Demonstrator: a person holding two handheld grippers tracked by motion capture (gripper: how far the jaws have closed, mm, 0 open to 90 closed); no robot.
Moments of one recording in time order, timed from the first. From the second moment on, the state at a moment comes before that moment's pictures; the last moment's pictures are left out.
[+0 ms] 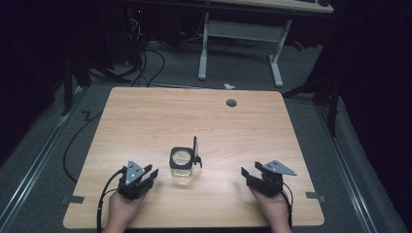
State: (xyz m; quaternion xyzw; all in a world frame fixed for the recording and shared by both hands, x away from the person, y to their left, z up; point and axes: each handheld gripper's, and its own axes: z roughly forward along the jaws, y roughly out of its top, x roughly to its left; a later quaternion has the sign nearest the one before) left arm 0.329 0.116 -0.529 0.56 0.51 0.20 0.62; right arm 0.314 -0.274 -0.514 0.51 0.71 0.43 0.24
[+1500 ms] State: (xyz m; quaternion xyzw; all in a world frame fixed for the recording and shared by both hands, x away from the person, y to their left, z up) left arm 0.316 0.038 -0.529 0.60 0.48 0.14 0.62; right arm 0.307 -0.276 -0.522 0.51 0.71 0.42 0.25
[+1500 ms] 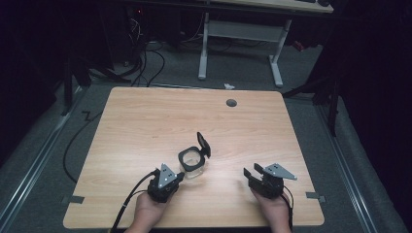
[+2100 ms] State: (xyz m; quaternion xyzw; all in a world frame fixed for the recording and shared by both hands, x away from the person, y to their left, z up) left arm 0.387 0.047 -0.525 0.57 0.51 0.16 0.62; right arm 0.309 -0.279 -0.523 0.51 0.71 0.41 0.24
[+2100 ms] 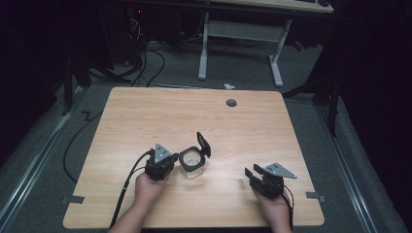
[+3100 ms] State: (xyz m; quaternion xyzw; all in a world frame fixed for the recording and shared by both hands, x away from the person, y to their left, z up) left arm 0.325 0.019 -0.529 0.60 0.47 0.11 0.64; right arm 0.306 -0.254 -0.526 0.48 0.74 0.41 0.23
